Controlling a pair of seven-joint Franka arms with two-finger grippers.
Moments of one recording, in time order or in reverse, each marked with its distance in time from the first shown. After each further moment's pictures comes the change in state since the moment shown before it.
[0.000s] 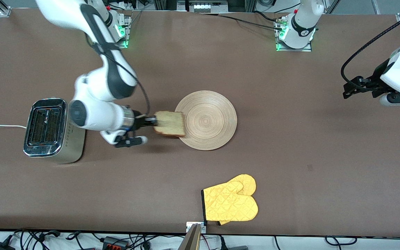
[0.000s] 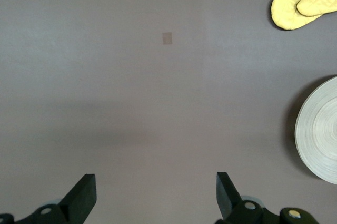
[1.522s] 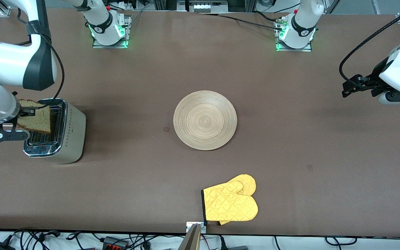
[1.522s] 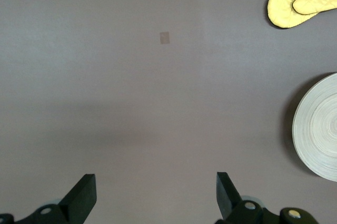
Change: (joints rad) left arm -0.009 -0.002 0.000 0.012 0.000 -0.008 0.000; right arm -0.035 -0.093 -0.257 0.126 -0.846 -0.297 -0.085
